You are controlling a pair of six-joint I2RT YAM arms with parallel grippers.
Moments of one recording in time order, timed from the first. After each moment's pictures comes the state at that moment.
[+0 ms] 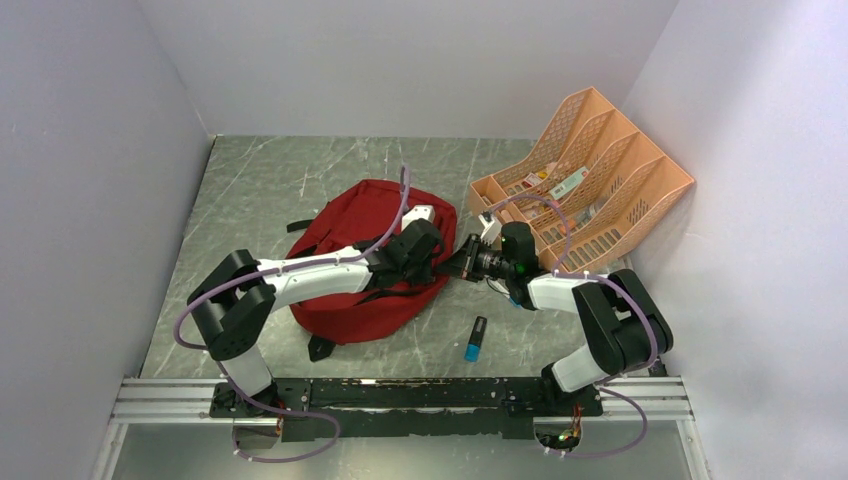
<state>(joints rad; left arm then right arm) -0.97 1.71 1.12 -0.25 -0.29 -0.74 0.37 1.51 0.47 0.58 -0.65 0.76</state>
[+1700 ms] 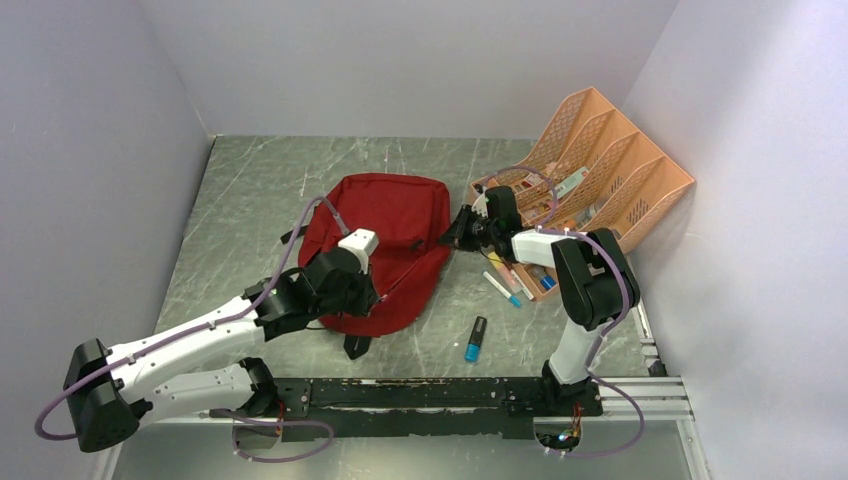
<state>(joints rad) -0.97 1.00 0.75 -0.46 -0.18 -0.57 0.33 1.79 0.87 0.24 -0.49 0.64</state>
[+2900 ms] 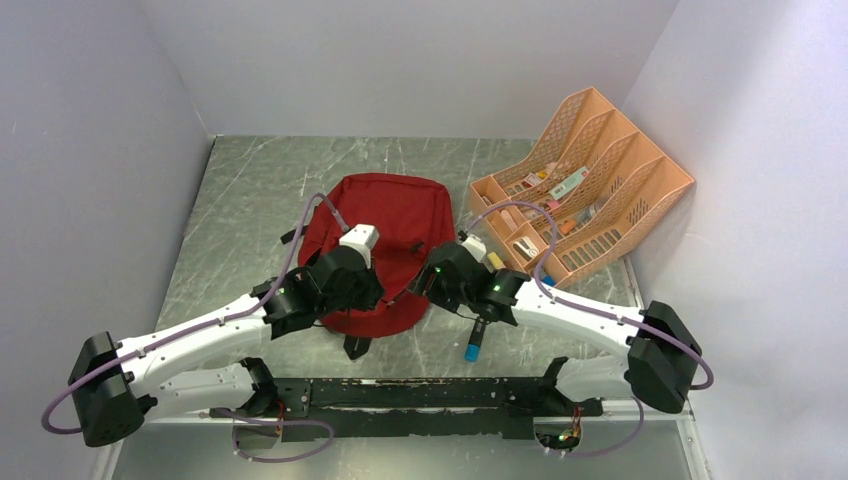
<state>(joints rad) -0.97 1.03 0.74 -0.36 -0.23 -0.64 0.96 1.26 0.79 -0.32 0.21 1.19</state>
